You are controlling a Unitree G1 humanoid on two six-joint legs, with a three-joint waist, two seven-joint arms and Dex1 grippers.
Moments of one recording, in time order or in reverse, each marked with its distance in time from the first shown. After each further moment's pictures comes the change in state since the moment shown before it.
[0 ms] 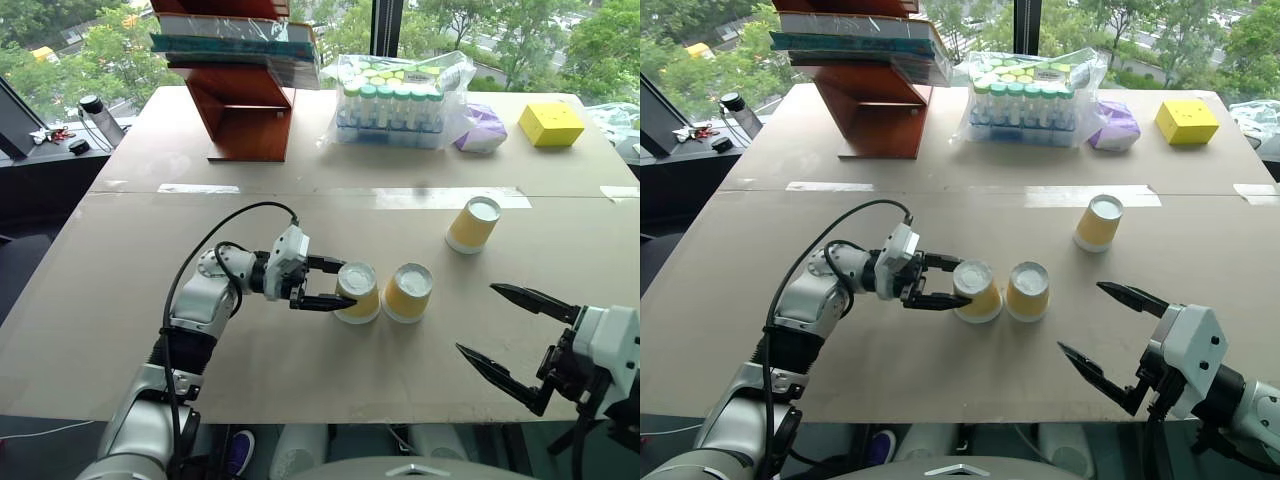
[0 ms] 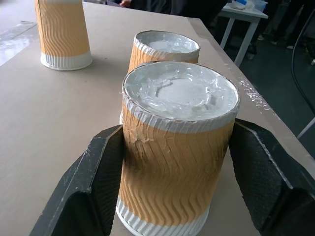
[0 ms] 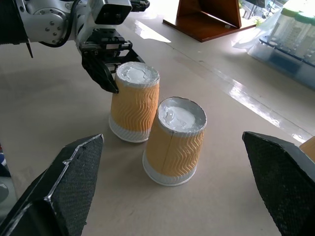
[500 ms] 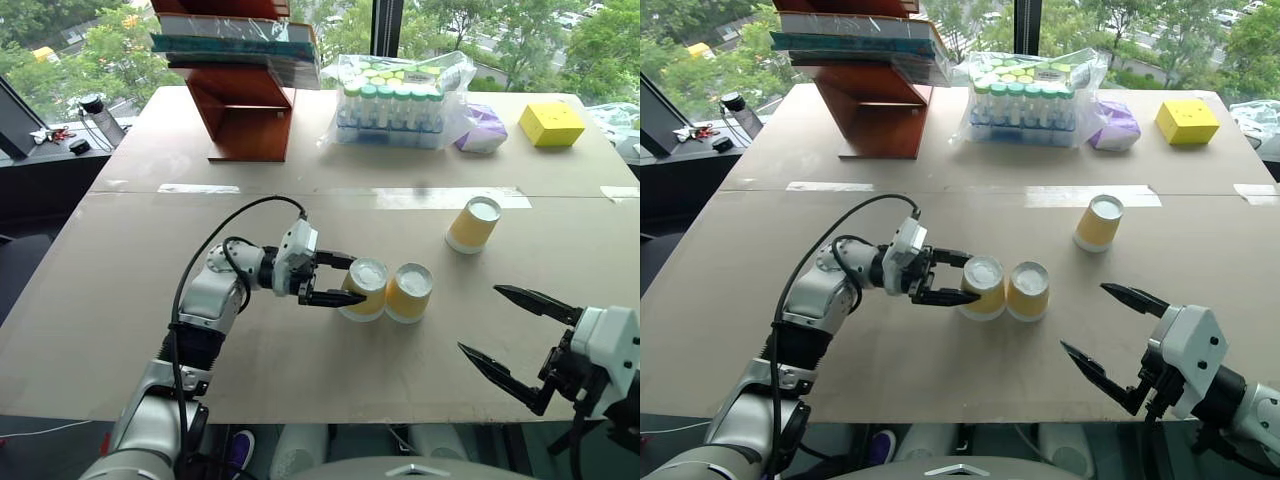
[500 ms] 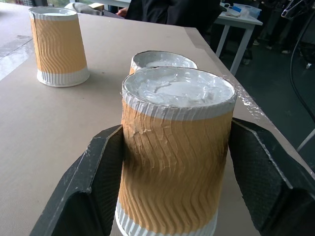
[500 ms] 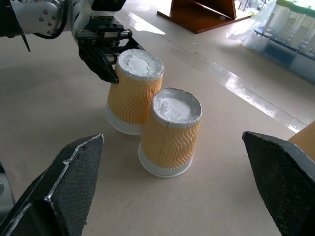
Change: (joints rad) left arm -0.015 -0.038 -0.003 -0.030 0.001 0.036 0.018; right arm 0.031 -0.026 0.000 -0.001 0.003 -0.010 -0.036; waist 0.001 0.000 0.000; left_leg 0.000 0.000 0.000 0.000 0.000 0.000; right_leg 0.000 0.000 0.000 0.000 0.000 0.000
